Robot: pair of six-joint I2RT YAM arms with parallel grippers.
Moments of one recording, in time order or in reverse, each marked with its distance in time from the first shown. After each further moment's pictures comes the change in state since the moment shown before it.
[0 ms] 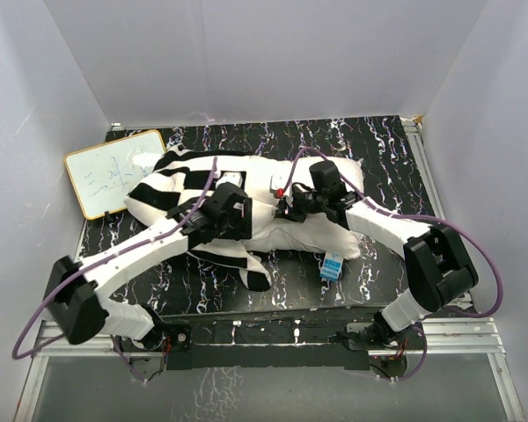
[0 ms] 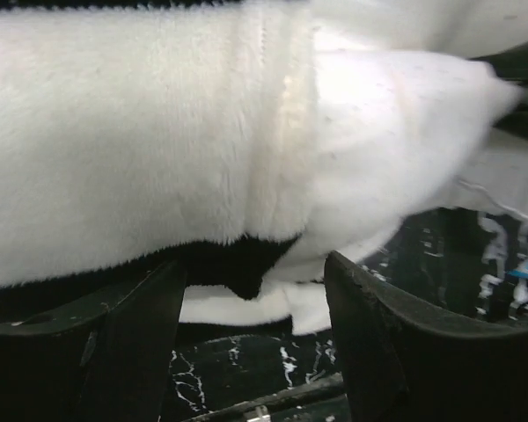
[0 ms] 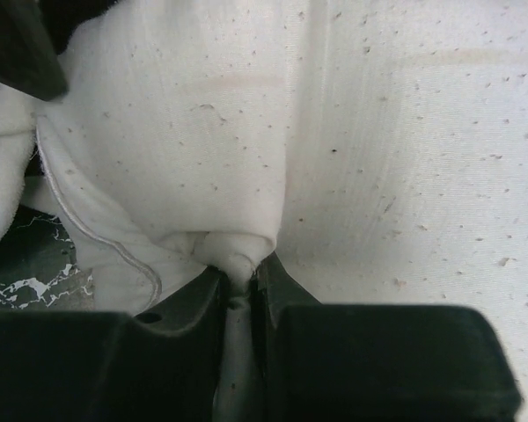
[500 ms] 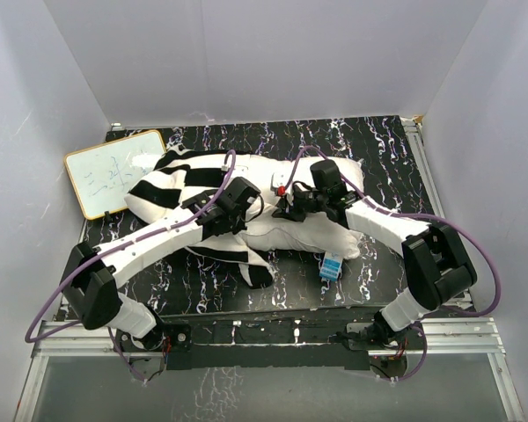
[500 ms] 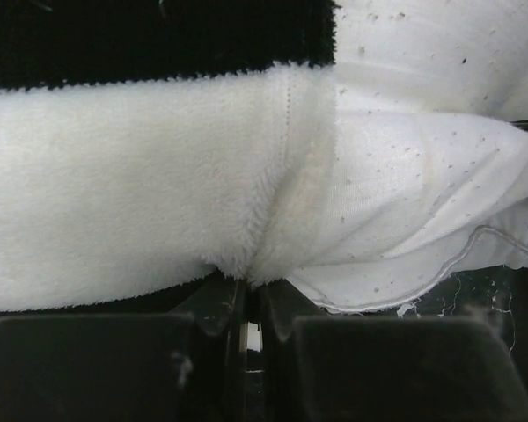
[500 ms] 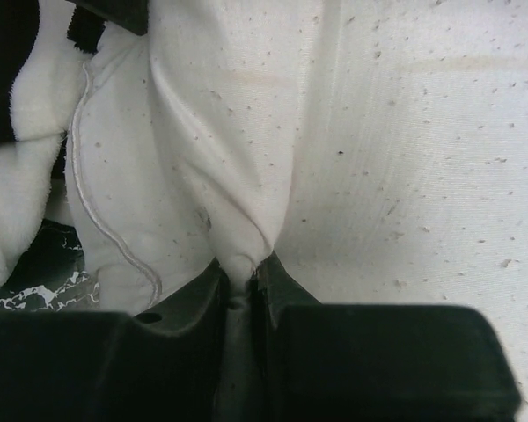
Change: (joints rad) left arm -0.012 0.182 0.122 -0.083 -0.210 0.060; right arm -0.008 0.012 0.000 0.023 -0.041 0.028
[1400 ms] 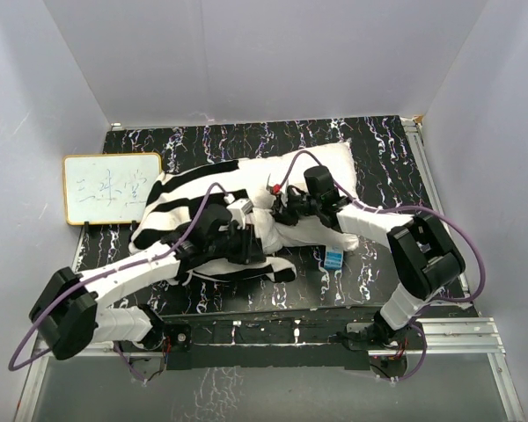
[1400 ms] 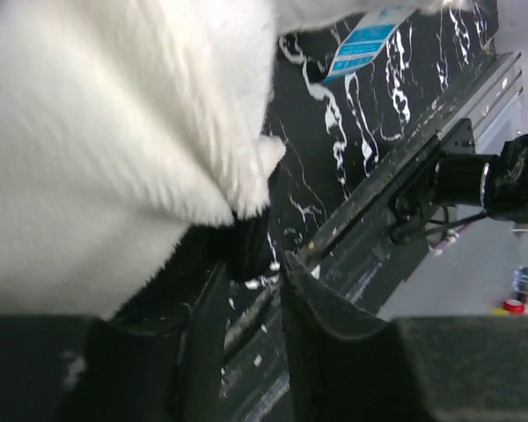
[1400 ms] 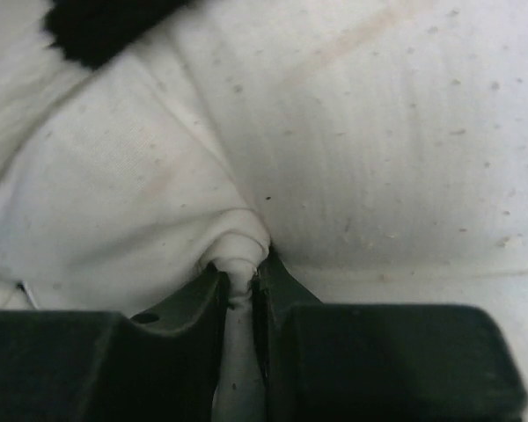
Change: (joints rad) left arm 0.036 -0.216 -0.469 0.578 0.784 -0.054; right arm 0.031 0.105 -0.056 0.242 0.055 0.261
